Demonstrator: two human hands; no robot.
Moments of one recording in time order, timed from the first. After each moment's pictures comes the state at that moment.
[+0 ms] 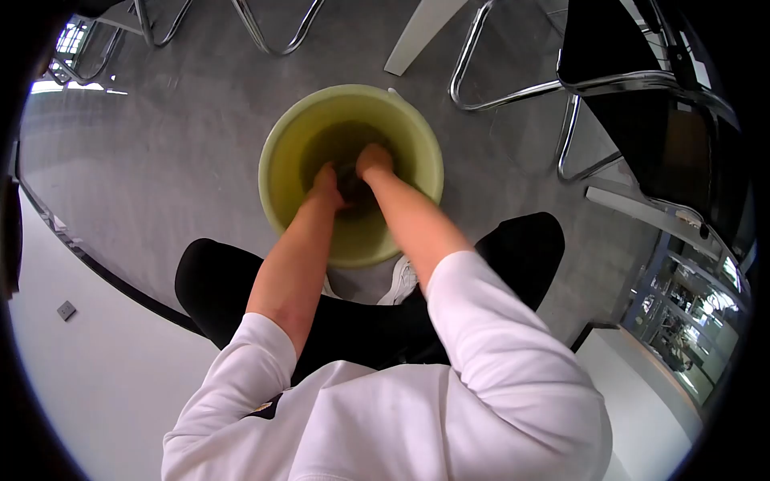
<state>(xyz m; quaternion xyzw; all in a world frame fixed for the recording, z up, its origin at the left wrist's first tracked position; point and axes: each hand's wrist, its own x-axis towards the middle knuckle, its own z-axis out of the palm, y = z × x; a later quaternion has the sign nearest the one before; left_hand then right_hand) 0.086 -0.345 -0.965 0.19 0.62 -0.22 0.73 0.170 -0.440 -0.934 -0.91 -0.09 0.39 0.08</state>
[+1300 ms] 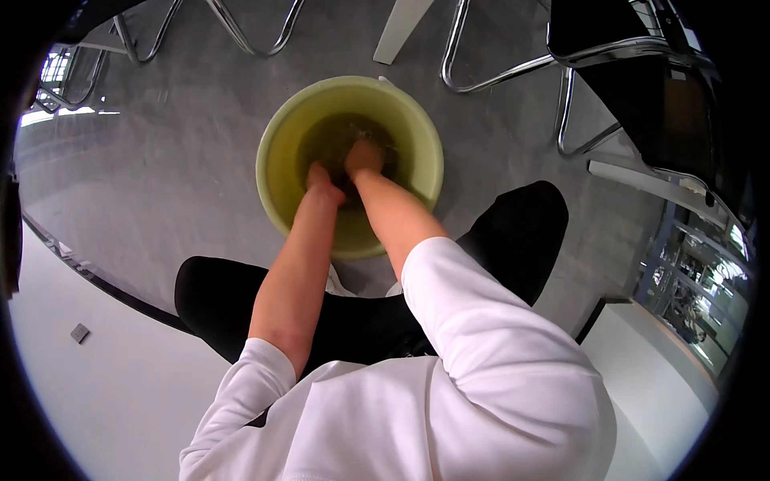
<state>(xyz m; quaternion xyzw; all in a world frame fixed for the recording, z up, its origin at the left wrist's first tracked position) 0.084 -0.340 -0.949 0.09 0.62 -0.11 0.77 0.135 -0.419 -0.968 -0.93 -0.09 0.32 0.14</state>
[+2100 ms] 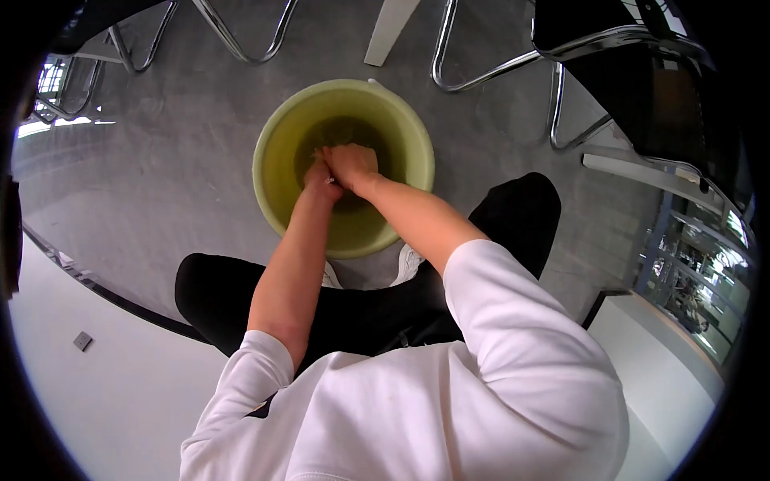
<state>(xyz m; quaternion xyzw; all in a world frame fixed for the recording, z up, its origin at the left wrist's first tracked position) 0.093 -0.350 -0.952 0.12 0.53 -0.04 0.84 0.143 -0.416 -0.857 -0.92 -0.16 0.33 0.13</state>
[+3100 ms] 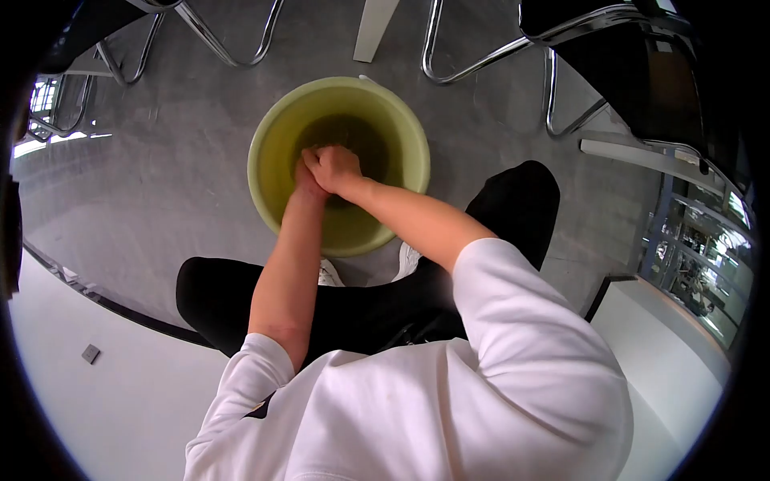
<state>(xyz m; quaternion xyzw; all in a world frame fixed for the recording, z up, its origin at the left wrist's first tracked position) 0.093 -0.330 -0.930 0.06 0.38 -0.10 0.92 0.120 -0.404 -0.859 -0.90 -0.12 0.22 0.35</state>
